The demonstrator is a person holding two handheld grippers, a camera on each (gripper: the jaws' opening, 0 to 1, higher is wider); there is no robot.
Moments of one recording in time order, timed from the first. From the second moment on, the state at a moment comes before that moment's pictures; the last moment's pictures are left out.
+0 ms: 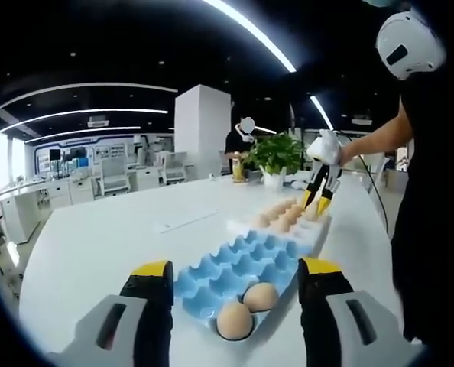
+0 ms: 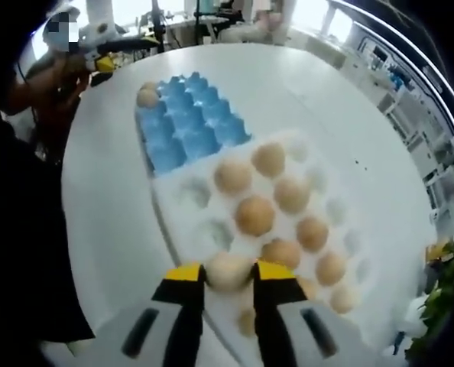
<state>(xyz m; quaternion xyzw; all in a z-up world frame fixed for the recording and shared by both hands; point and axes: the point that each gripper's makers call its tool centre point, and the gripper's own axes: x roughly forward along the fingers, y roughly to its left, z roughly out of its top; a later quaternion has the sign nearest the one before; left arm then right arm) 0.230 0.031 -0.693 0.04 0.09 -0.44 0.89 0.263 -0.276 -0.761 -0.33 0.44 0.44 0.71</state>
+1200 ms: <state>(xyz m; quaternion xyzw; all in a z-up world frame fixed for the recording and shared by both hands) 0.229 0.030 -0.693 0.03 0.09 -0.44 0.89 0.251 -0.147 -0.756 -0.34 0.37 0.56 0.66</state>
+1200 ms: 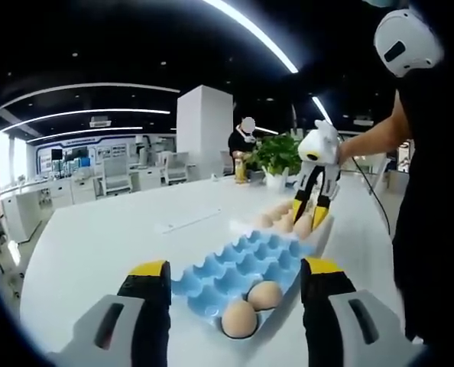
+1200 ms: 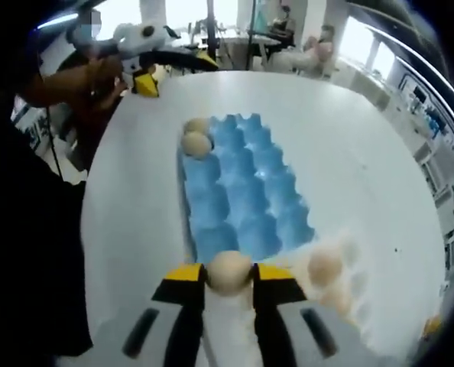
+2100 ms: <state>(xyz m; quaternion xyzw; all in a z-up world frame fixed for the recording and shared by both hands) 0.231 0.034 -0.691 0.03 0.09 -0.44 0.89 0.241 -0.080 -0.753 -0.34 0.33 0.61 0.63</state>
